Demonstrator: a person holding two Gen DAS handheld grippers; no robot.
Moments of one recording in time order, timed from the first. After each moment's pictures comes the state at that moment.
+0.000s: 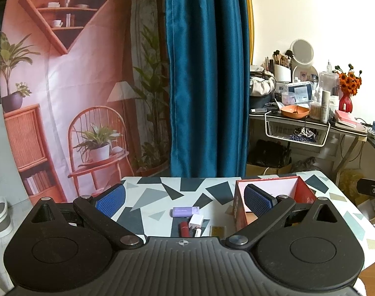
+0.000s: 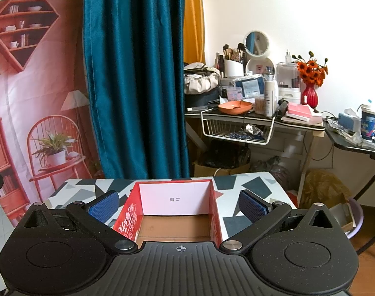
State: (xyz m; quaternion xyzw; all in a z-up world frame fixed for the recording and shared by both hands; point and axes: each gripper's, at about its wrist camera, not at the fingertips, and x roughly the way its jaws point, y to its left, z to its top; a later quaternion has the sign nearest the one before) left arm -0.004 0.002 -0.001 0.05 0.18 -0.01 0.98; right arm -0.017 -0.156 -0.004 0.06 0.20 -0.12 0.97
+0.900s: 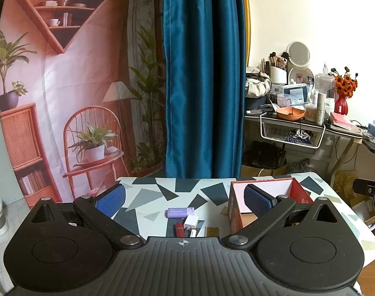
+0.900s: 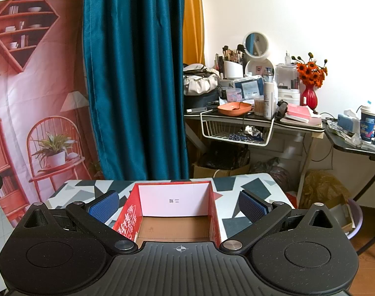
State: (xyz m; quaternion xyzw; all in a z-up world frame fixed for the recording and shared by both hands) left arm -0.006 0.003 -0.001 0.05 0.17 -0.03 0.98; right arm -0.017 -0.157 -0.002 0.06 0.19 -0.12 0.97
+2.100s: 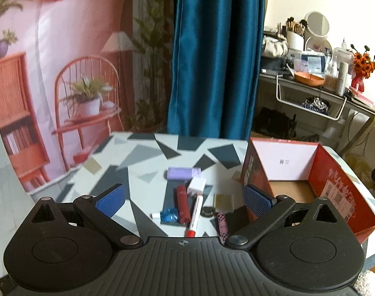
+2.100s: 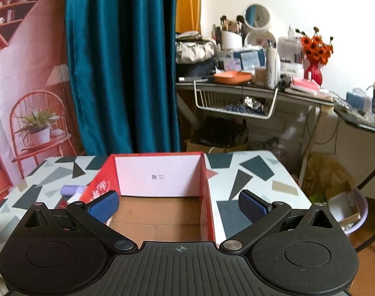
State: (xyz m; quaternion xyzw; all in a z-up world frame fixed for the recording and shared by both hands) left arm 0.076 0.028 -0.097 0.01 0.26 -0.02 0.97; right arm 0.058 -0.197 -0.094 0.06 0.25 -0.13 0.96
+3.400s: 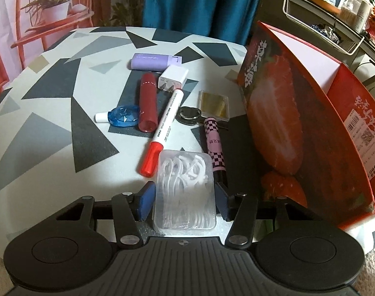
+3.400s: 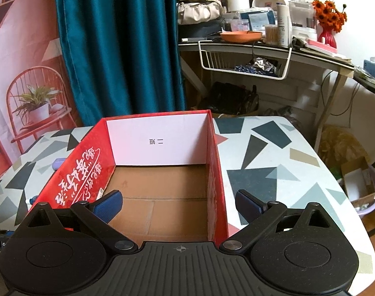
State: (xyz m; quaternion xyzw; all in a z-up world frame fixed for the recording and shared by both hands) left arm 0.155 0.008 -0.235 -0.04 0.45 -0.07 0.89; right arm 0.098 -0.219 -0.159 0.08 0.32 -0.10 0.94
